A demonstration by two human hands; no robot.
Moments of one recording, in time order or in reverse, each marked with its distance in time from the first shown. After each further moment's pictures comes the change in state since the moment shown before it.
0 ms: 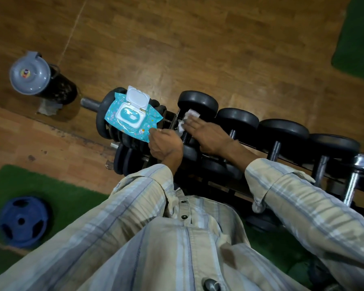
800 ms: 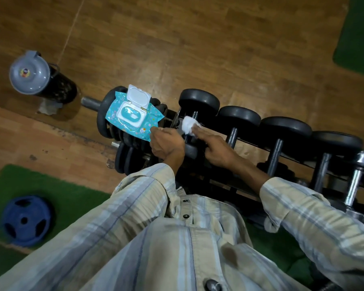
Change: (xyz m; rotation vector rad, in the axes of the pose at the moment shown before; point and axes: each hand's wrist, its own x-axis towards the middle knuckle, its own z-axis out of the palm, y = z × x) left_hand -0.001 -0.001 -0.001 -0.046 0.007 0.008; right_hand -0.039 -0.016 0.032 0.763 0.134 0.247
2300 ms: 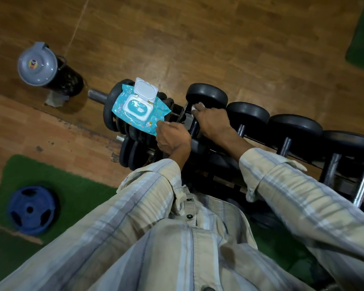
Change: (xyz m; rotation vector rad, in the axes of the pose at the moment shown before) left_hand -0.001 0.001 -0.001 0.016 -0.007 -0.007; right_hand 0.066 -0.045 -0.019 -0.916 0.063 -0.001
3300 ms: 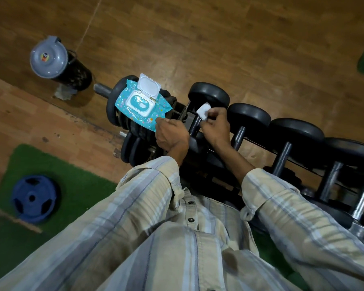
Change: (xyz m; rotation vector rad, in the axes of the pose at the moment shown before) left_hand 0.002 -0.001 0.000 0.004 0.010 -0.019; right_hand -0.024 -0.009 0.029 1.337 0.197 0.588
